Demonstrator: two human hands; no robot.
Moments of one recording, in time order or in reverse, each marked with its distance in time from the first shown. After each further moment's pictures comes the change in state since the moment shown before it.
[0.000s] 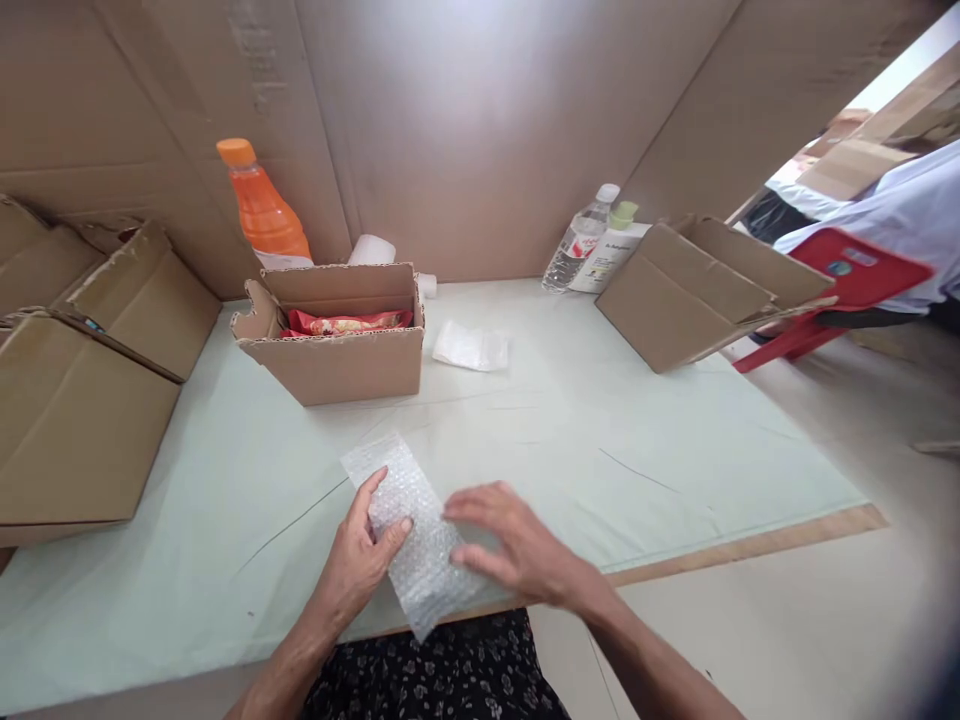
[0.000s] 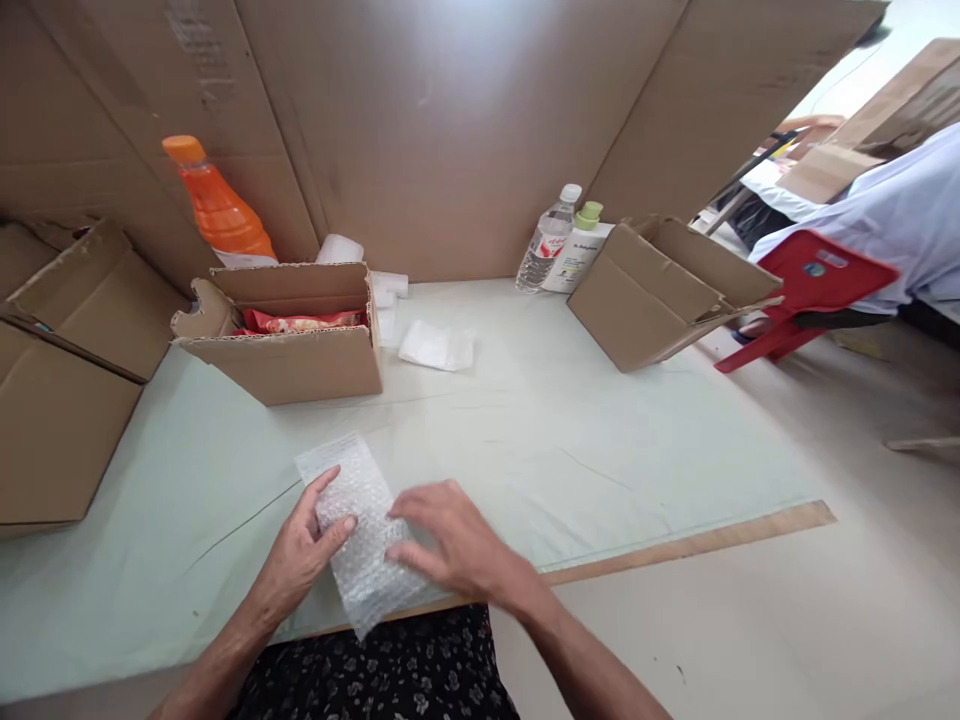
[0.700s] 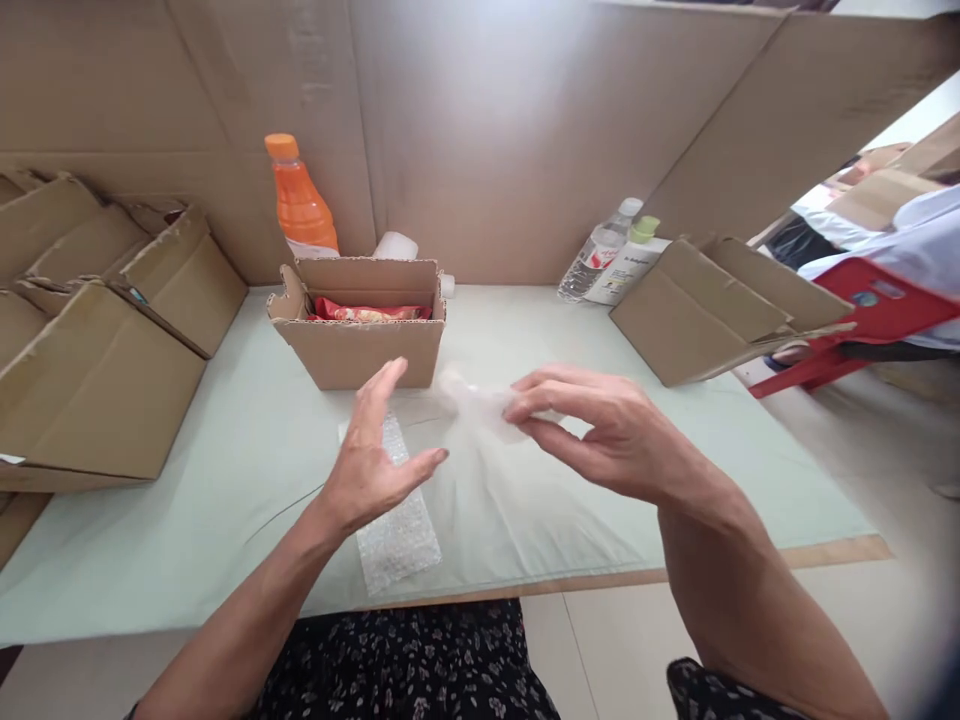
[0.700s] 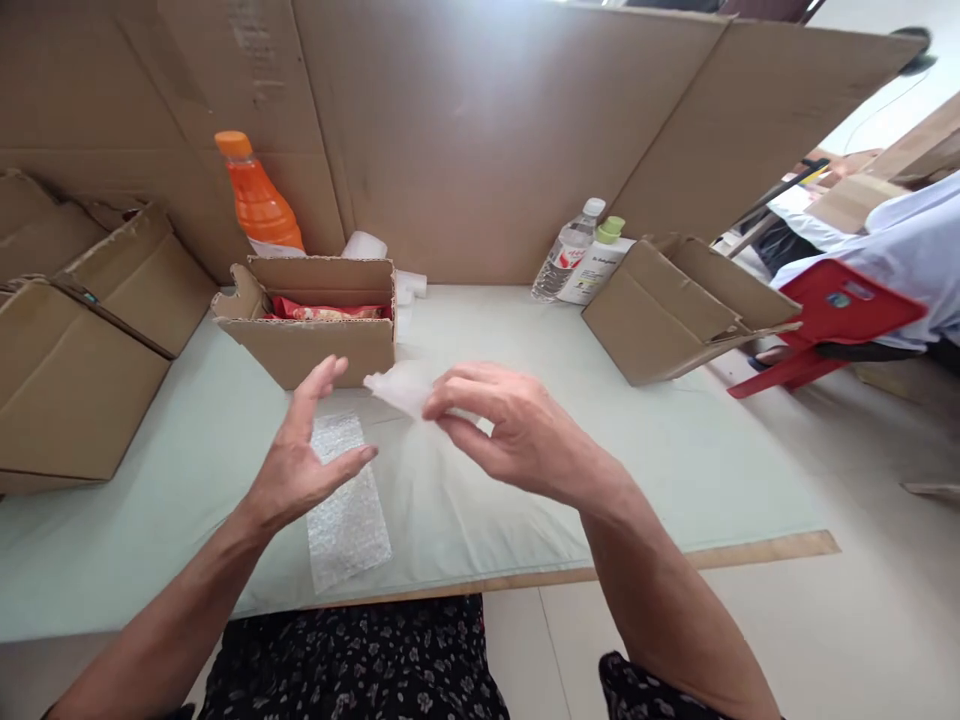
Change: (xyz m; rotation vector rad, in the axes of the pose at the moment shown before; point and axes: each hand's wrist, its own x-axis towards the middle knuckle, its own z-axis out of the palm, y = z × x) left_hand 0.040 0.091 -0.031 0.232 0.191 0.603; right_hand 0.053 -0.077 -0.129 -0.248 0.177 -0.303
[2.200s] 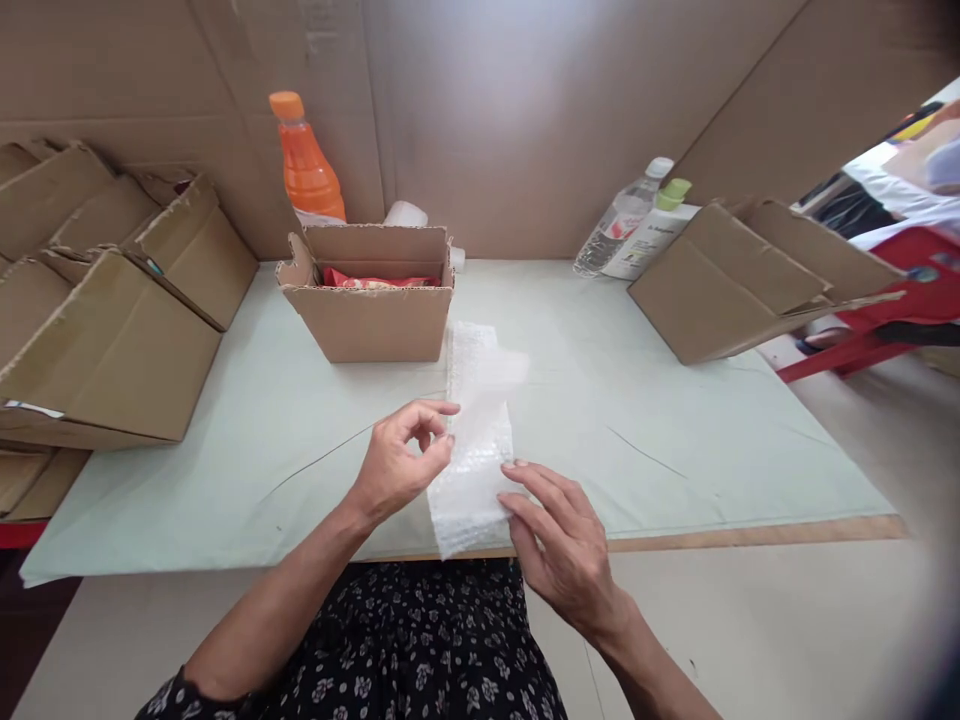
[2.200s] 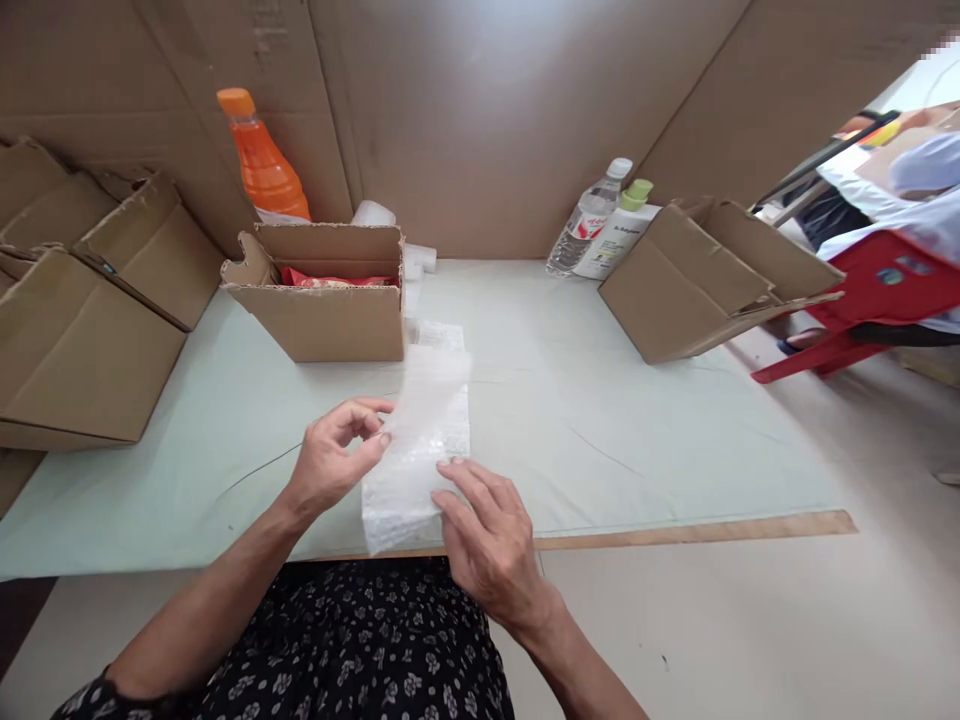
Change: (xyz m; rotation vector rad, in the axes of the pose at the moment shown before) left_hand -0.032 0.006 0.029 -0.302 -0.019 -0.239; right_hand -0.121 -0.023 0.125 -0.215 0.369 0.007
